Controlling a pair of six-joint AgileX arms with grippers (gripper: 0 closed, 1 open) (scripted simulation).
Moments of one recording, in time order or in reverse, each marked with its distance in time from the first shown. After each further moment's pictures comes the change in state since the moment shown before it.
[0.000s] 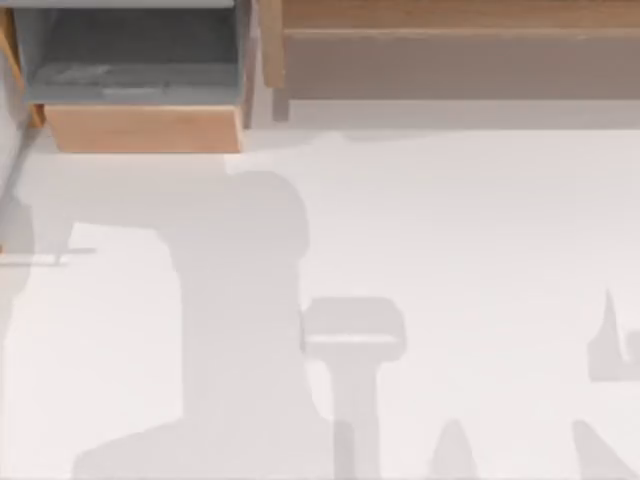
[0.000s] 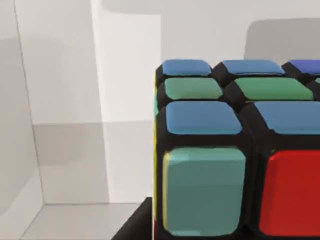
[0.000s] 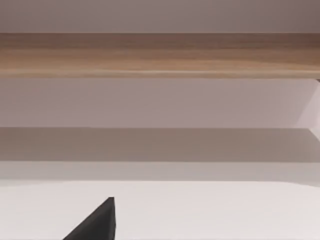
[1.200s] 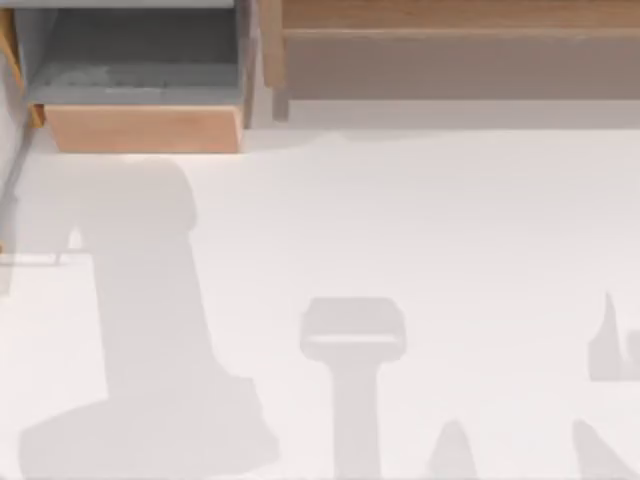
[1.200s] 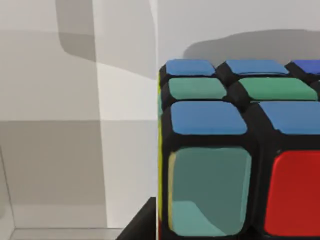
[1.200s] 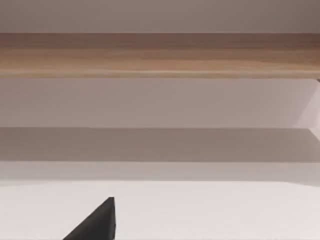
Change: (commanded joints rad) left arm 0.046 0.139 0.035 -0.017 0.015 -0.004; right arm 0.000 0.000 0.000 0.000 0.000 0.000
